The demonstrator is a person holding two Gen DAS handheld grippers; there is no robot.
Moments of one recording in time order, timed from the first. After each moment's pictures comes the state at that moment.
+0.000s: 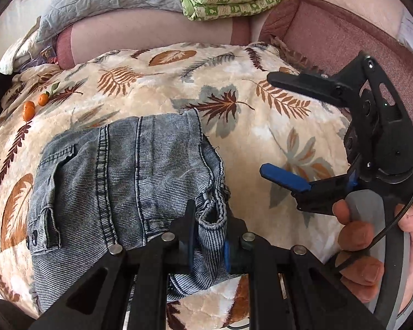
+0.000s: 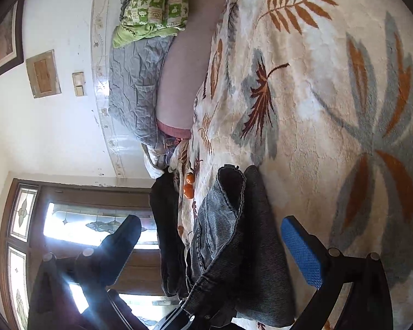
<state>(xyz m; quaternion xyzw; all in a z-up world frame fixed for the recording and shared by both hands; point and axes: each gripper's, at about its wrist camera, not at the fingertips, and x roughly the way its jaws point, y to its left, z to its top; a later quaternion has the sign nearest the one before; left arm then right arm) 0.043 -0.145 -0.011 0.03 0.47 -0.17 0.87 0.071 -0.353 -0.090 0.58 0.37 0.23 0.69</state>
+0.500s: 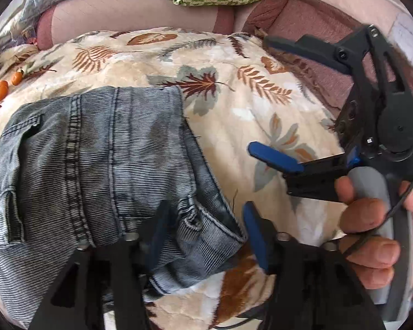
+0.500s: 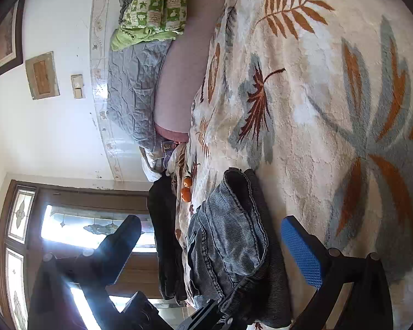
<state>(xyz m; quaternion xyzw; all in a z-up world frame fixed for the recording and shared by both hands) 0.043 -0.142 -0.032 -0.02 0.49 -0.25 0.84 0.068 -0.358 -0.090 0.58 0.36 0.22 0.70</state>
